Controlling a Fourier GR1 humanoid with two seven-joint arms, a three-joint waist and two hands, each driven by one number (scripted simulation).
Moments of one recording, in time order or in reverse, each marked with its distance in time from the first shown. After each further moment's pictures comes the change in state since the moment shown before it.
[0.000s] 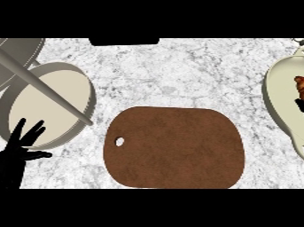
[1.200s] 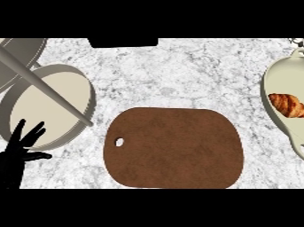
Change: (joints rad) left arm 0.002 -0.012 0.012 0.009 -0.061 -0.010 -0.006; right arm -0.106 0.102 -0.362 0.308 -0.560 0.186 -0.457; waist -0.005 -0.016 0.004
